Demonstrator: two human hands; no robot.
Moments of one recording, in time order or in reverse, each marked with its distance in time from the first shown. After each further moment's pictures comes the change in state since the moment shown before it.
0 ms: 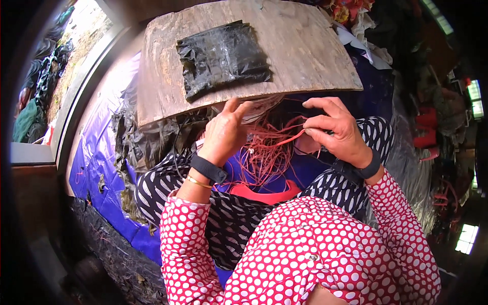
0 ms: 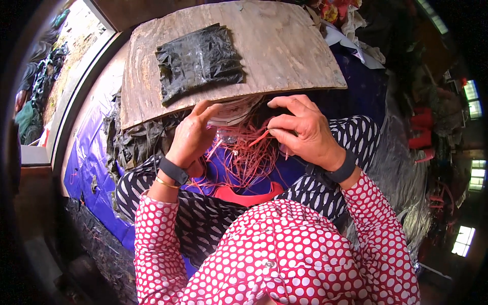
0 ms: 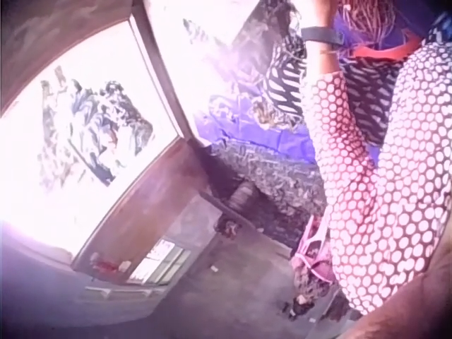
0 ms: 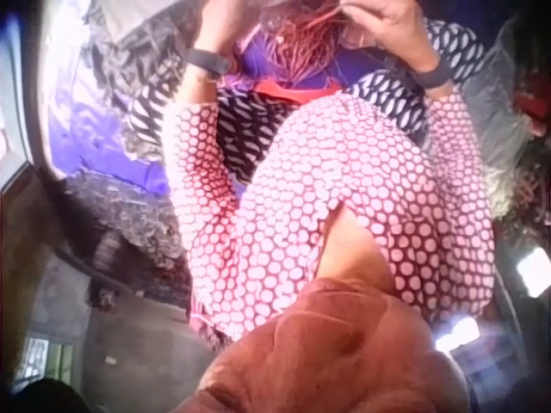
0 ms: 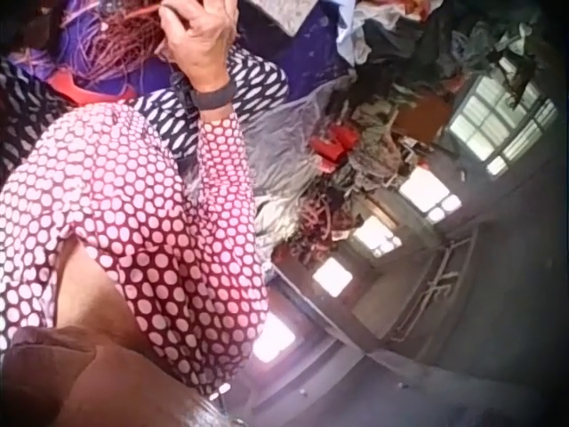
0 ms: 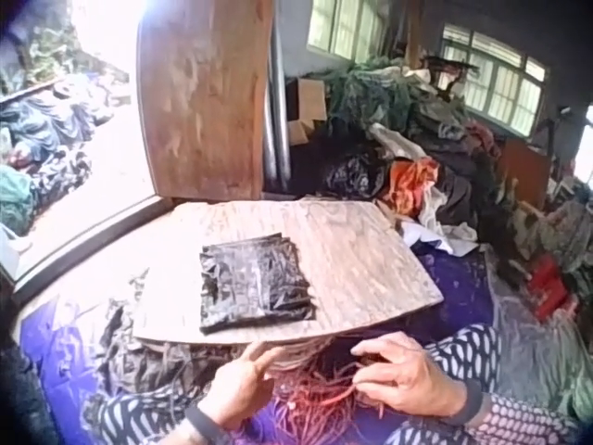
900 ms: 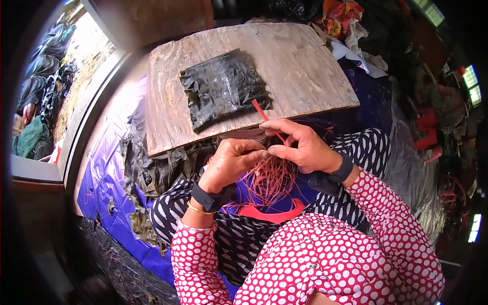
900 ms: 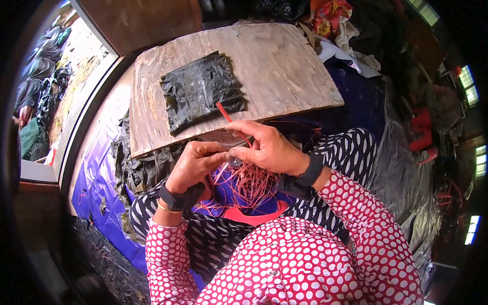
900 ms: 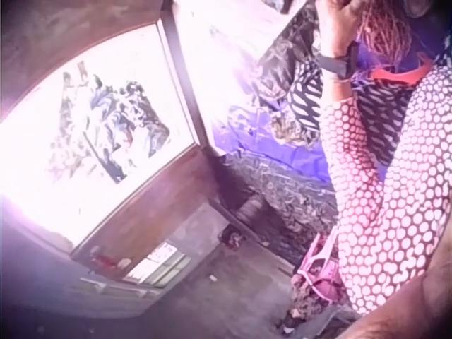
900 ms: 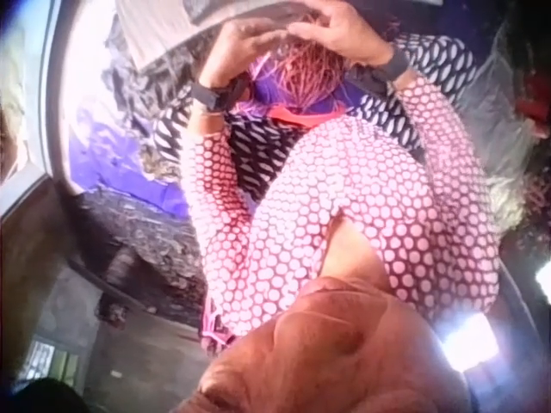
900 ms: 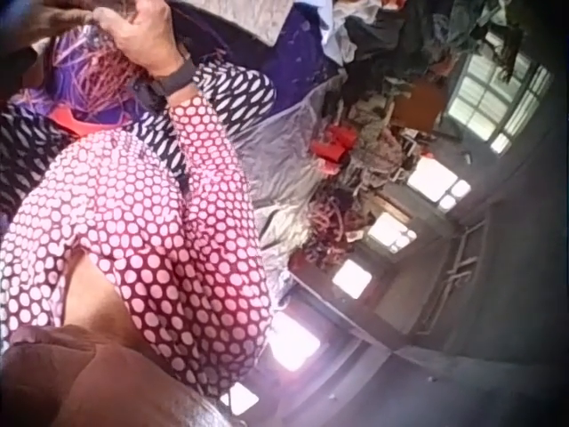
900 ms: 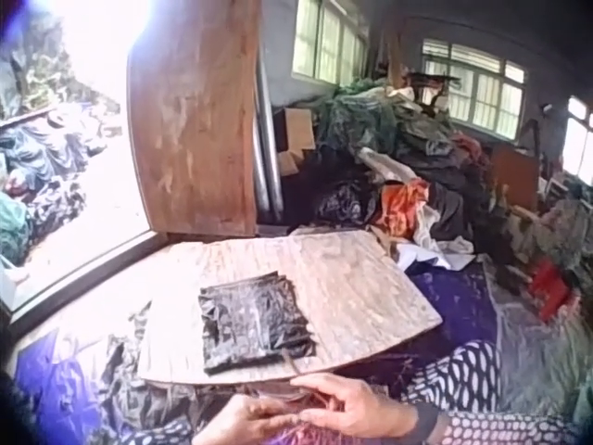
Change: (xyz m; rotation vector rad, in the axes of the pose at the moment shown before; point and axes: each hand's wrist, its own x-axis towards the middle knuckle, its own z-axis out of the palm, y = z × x) left_hand 0.009 0.020 -0.044 -0.798 -0.348 -0.129; right_hand 0.043 -0.013 0.040 0.718 -0.114 0.276
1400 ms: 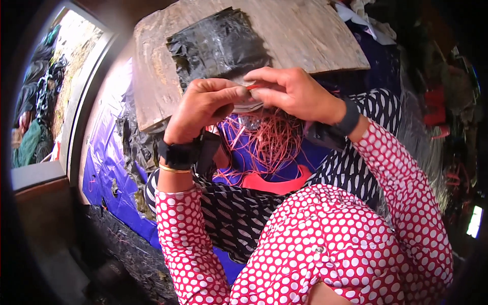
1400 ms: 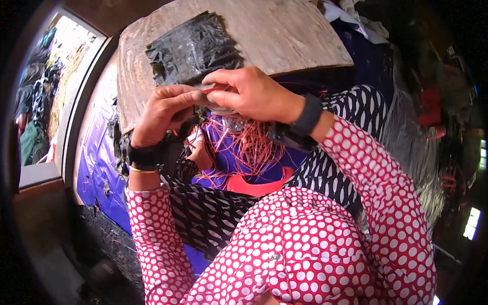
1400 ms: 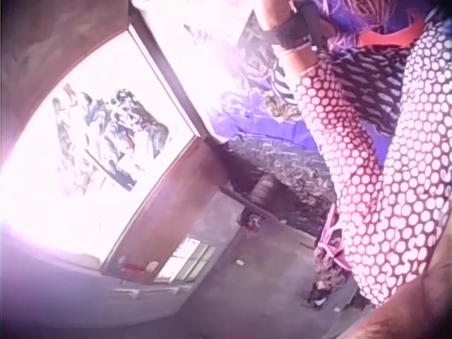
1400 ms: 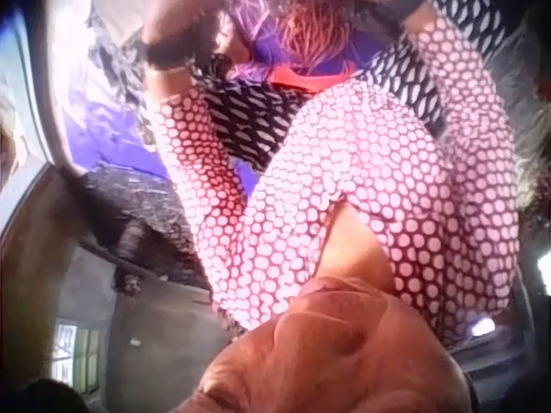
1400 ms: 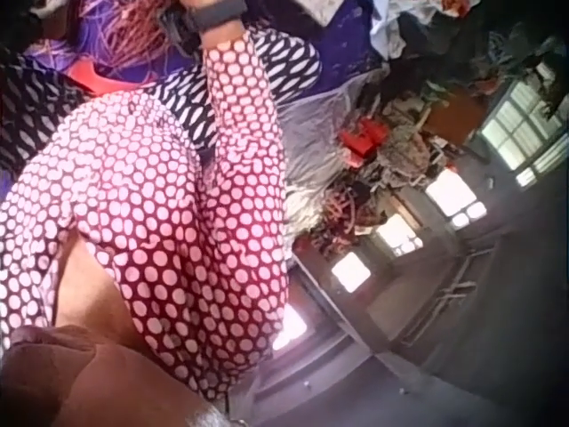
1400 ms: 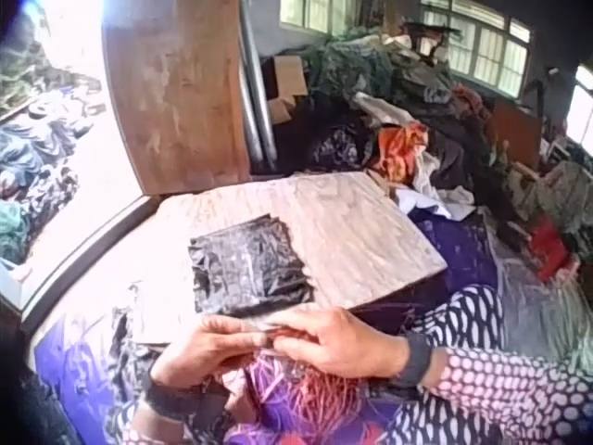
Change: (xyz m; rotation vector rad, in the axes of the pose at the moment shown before) left_hand 0.023 0.012 -0.038 -0.250 -0.011 -0.269; right_hand 0.036 0.012 0.000 -0.147 -0.026 -0.176
